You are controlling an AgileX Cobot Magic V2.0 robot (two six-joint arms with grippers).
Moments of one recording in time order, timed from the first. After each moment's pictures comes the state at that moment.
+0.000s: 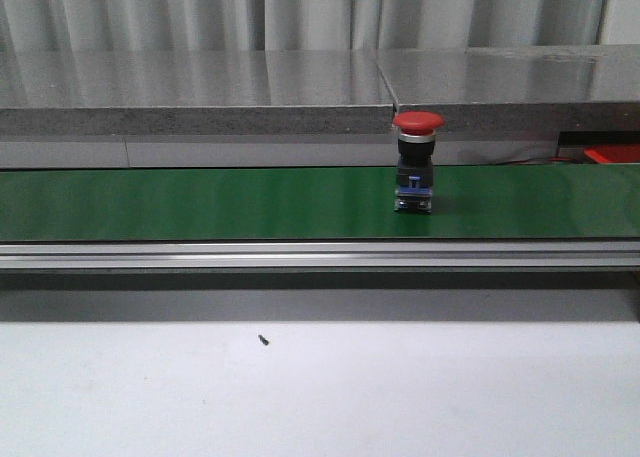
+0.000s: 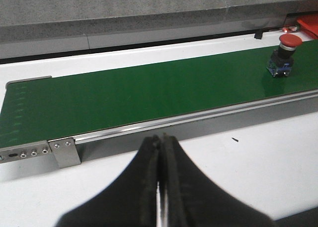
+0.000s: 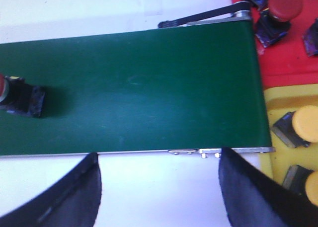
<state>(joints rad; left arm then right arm) -0.20 0.19 -0.58 -0.14 0.84 0.09 0.07 1.16 -1.06 -0.02 0.85 0.22</state>
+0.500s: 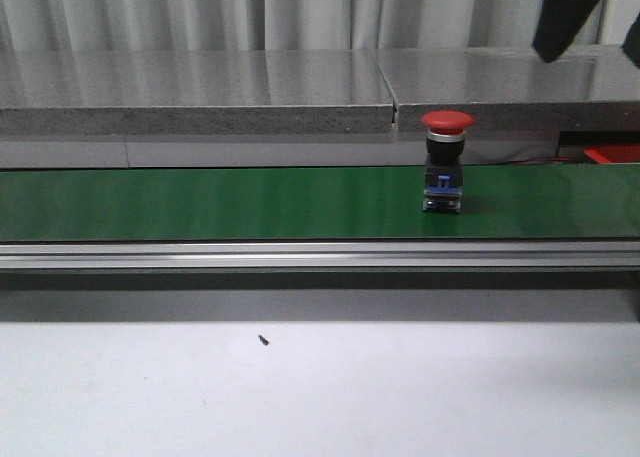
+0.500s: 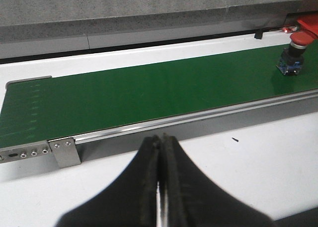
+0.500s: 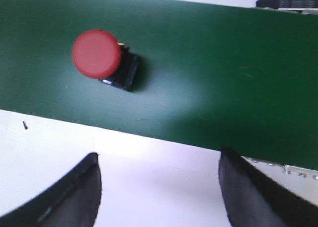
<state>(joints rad) -0.20 0.19 -0.58 -0.14 0.84 0.09 0.29 1.41 -1.26 0.02 0.97 0.21</state>
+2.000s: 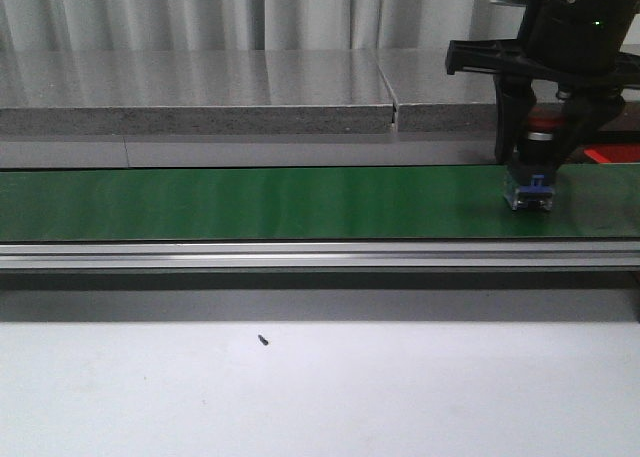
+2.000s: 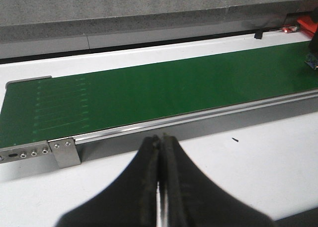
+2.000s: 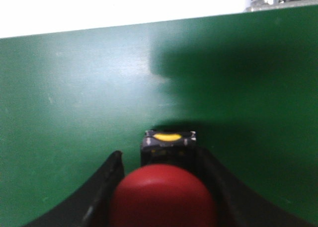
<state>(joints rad) -0.20 0.19 -0.58 -0.14 0.84 0.09 0.24 1.77 -1.39 -0.03 0.88 0.43</state>
